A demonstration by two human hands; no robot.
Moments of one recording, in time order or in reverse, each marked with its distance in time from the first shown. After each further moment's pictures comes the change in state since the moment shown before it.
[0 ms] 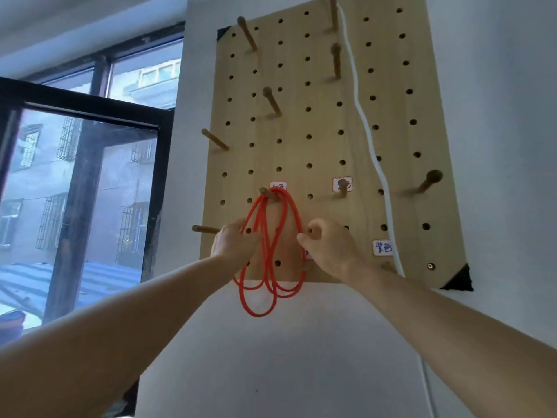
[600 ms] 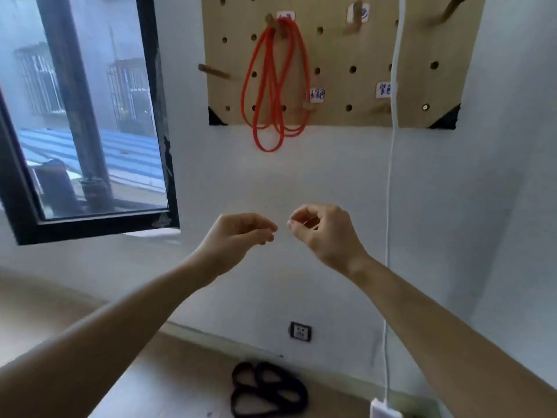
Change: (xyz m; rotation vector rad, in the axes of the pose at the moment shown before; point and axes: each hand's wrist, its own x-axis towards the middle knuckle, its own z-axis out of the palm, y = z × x) left_hand -0.271 -0.068 -0.043 -0.062 -0.459 -0.175; right_hand -0.259 0.018 0.027 0.146 -0.252 0.073
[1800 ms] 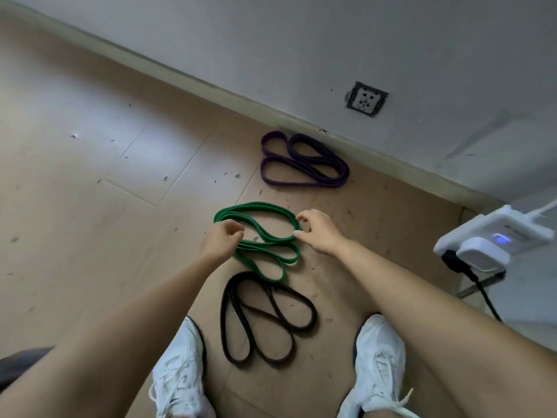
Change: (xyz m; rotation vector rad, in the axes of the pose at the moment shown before) left_hand -0.281 -0.468 0.164 0.275 -0.177 -1.049; right_hand -0.319 0.287 0.343 -0.129 -1.026 0.632
